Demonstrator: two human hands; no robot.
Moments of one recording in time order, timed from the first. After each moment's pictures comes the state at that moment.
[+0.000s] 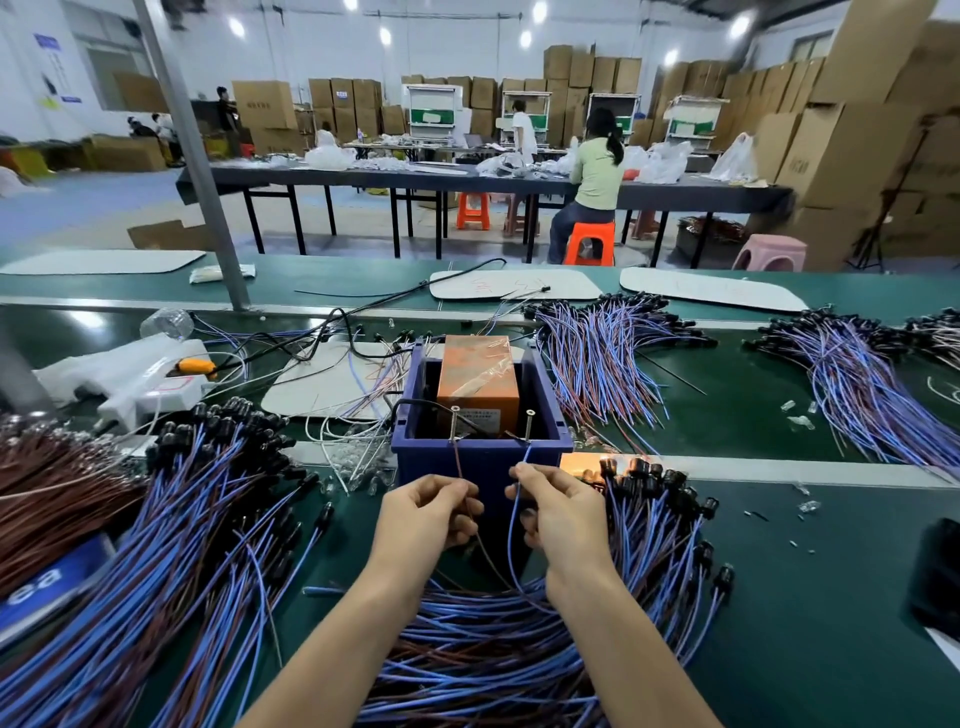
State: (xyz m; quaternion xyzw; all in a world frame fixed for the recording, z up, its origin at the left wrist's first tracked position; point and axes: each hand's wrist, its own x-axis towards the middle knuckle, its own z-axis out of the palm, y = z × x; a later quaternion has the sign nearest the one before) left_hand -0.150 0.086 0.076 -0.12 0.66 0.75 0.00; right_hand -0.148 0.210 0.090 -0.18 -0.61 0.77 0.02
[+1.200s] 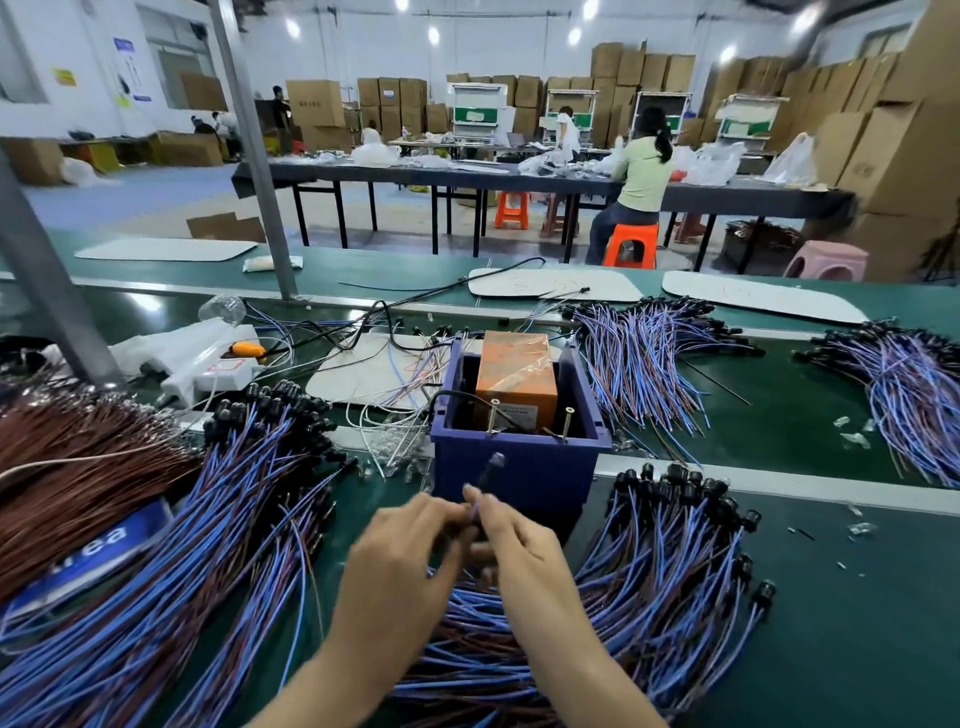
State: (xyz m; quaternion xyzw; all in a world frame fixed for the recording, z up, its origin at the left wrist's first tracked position) left_hand -0.098 0.045 0.064 0.15 0.89 0.30 -0.32; right_hand -0.101 0.172 0.086 0.03 -0.70 0.71 -0.07
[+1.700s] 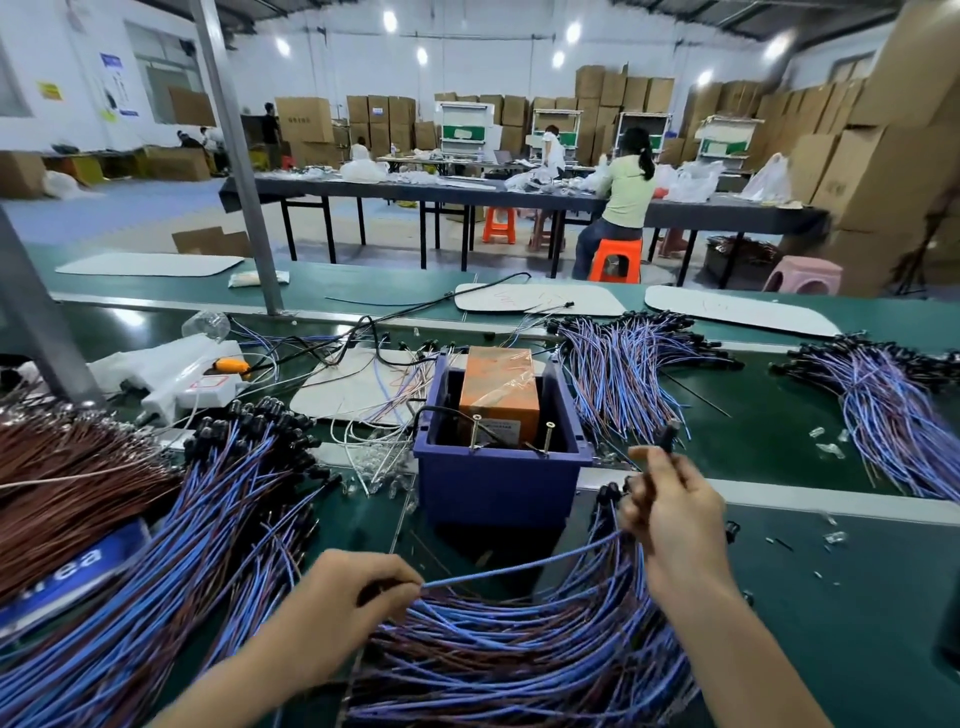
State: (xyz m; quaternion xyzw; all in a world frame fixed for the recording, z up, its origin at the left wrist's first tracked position) left_hand -0.100 -0.001 0.067 0.15 0.90 0.40 0.01; right_hand -0.148 0.270 0.111 -0.16 -0.56 0.80 0.13
